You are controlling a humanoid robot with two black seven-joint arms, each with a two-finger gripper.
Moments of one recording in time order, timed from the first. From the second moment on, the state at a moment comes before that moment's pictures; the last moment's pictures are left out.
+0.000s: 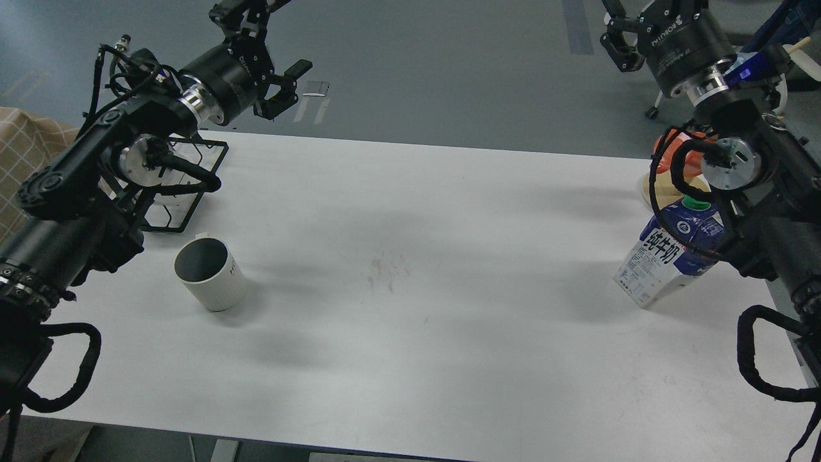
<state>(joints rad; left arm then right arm) -0.84 0.38 -1.03 -0.84 0.53 -0.42 -0.02 0.95 -0.19 1.17 0.57 -0.66 0.49 0.36</state>
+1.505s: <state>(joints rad) -0.85 0.39 -1.07 -0.86 0.51 -0.41 -0.01 0.95 -0.20 1.19 0.63 -0.67 0.49 0.36</state>
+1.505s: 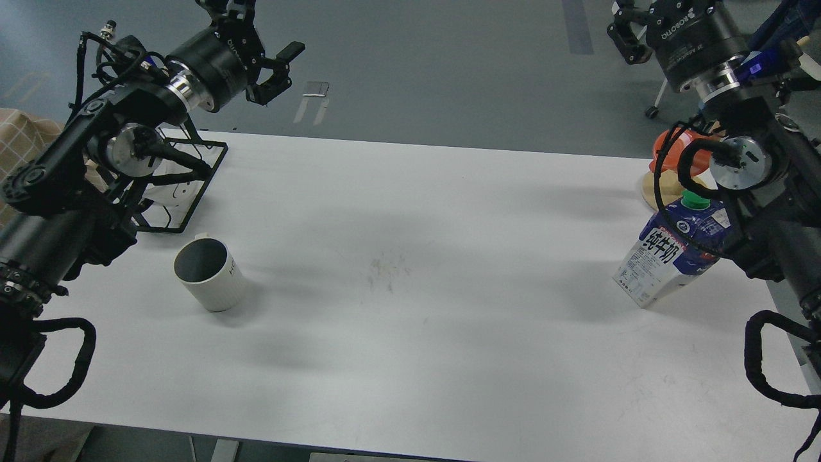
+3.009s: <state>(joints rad) -0.83 0.38 -1.06 -0.86 0.49 -0.41 -0.04 0.97 -0.24 1.03 0.59 -0.66 0.49 0.38</state>
